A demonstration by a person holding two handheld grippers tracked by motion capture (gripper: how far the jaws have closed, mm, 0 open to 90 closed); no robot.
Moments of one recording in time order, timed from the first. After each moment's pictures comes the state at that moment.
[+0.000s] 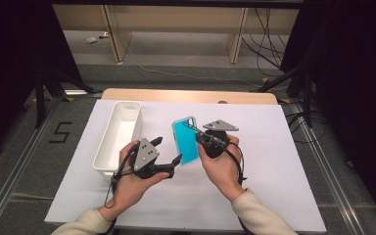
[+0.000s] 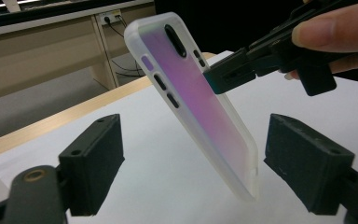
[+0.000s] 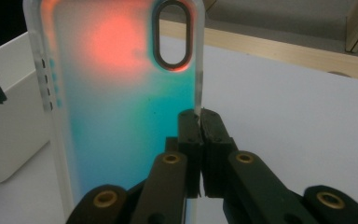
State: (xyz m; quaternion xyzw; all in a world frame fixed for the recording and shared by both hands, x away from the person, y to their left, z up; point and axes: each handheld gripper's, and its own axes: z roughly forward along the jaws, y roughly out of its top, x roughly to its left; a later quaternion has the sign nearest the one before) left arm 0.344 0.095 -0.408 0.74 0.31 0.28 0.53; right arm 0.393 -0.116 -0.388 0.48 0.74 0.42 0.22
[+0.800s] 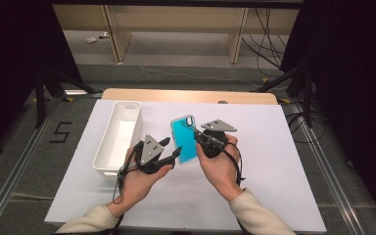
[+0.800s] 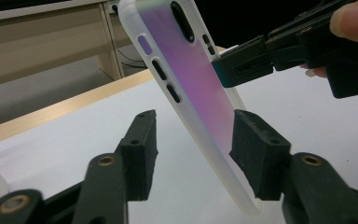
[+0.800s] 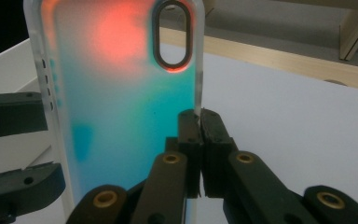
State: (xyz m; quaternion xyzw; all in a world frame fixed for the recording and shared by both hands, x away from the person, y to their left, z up) left arm 0.355 0.087 -0.412 0.74 0.33 0.28 0.52; right arm 0.391 -0.111 -0.386 0.47 0.74 0.43 0.23
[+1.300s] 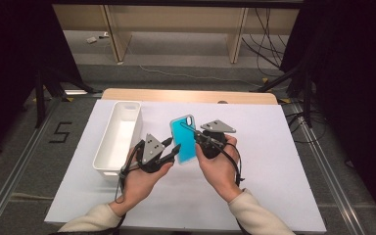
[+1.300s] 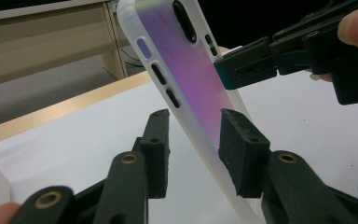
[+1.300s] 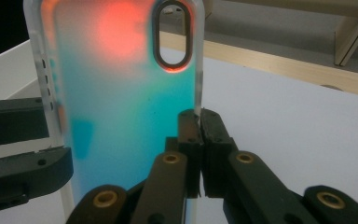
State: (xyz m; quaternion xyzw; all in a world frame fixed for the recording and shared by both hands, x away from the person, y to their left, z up) left arm 0.357 0.084 -0.410 0.73 0.34 0.28 0.52; right arm 0.390 -0.108 -0.387 0.47 0.73 0.43 0.24
